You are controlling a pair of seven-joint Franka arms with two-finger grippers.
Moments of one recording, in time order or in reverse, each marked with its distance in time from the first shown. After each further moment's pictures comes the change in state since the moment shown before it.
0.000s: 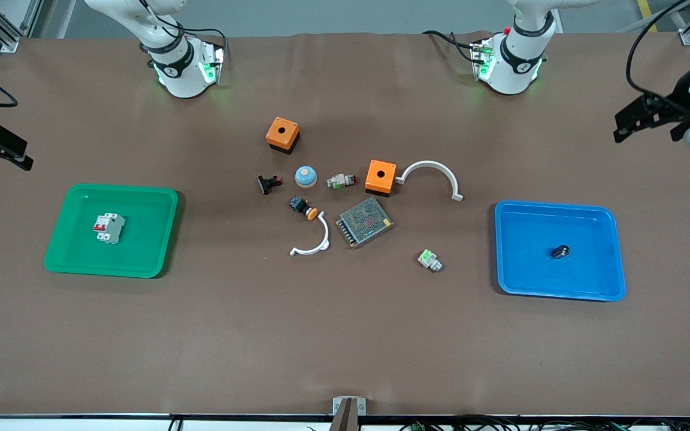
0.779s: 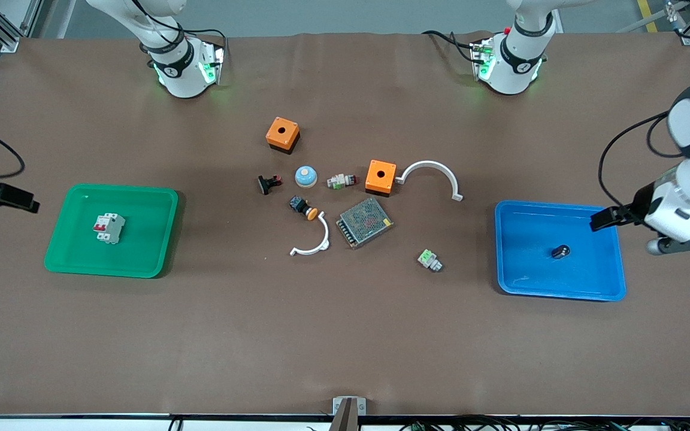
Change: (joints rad) left arm 0.110 0.239 0.004 -0.275 0.001 0.535 -0.046; right arm -0.075 0.207 -0.013 -0.002 0.000 0.084 0.000
